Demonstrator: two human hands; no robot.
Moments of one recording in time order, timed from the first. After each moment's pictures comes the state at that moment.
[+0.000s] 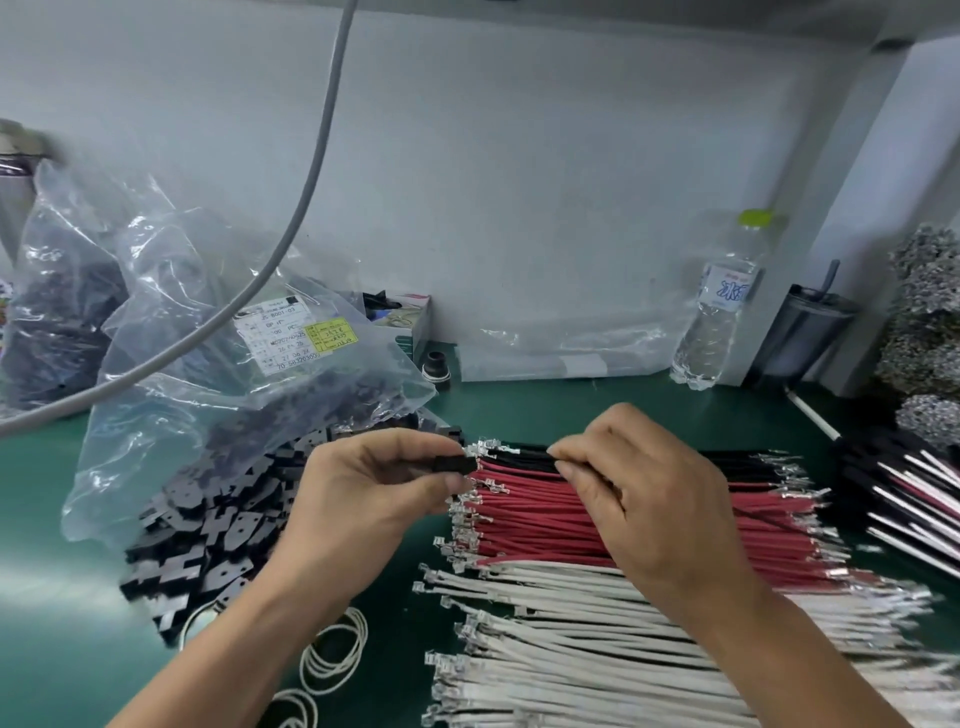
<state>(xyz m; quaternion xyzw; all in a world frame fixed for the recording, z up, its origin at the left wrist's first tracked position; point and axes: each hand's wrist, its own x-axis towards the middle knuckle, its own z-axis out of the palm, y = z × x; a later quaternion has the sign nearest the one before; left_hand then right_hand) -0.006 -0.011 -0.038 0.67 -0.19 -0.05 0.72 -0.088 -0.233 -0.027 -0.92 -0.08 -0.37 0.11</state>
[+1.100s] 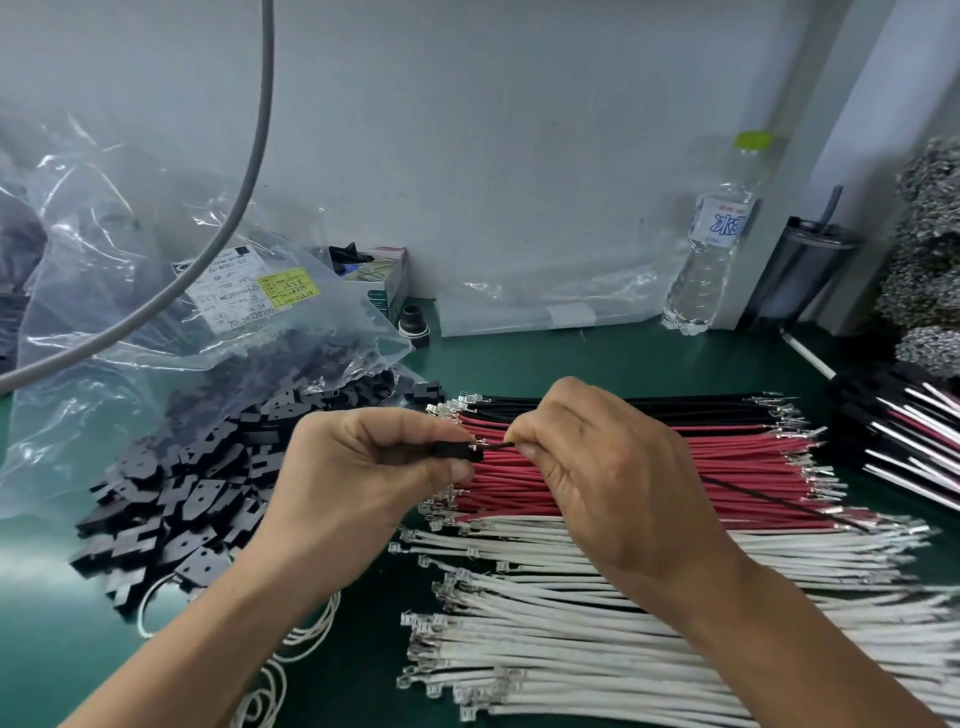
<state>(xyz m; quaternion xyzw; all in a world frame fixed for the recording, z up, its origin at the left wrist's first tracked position) -0.024 -0.021 -0.038 0.71 -0.23 -0.06 0.67 -0.094 -0.215 -0.037 -0.92 -0.12 -0.36 0.09</state>
